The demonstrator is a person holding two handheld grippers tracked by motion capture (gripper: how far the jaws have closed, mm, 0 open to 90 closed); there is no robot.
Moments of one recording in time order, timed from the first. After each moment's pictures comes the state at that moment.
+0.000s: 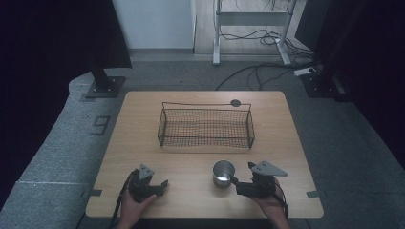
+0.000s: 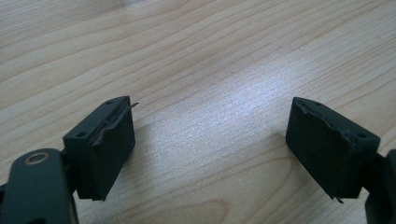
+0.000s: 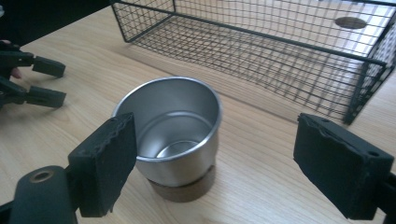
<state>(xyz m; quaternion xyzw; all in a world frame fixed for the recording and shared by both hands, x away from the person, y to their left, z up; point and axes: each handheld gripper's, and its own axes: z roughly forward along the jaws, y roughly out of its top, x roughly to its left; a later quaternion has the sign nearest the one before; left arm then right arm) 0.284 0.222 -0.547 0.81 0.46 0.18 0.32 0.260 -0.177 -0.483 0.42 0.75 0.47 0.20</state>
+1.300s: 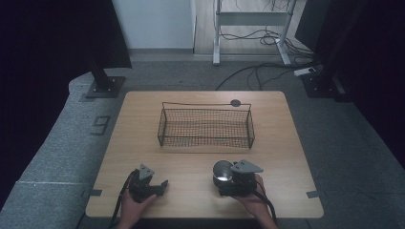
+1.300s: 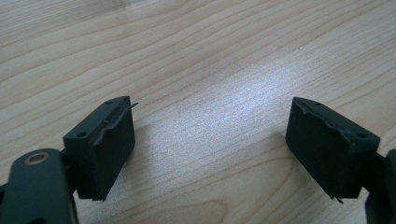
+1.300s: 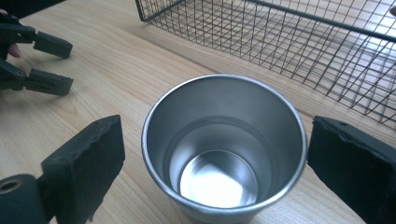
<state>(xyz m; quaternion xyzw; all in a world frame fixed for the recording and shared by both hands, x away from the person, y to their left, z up) 0.284 0.222 -0.547 0.81 0.46 0.18 0.32 0.275 -0.129 -0.499 0.40 0.78 0.44 0.19</state>
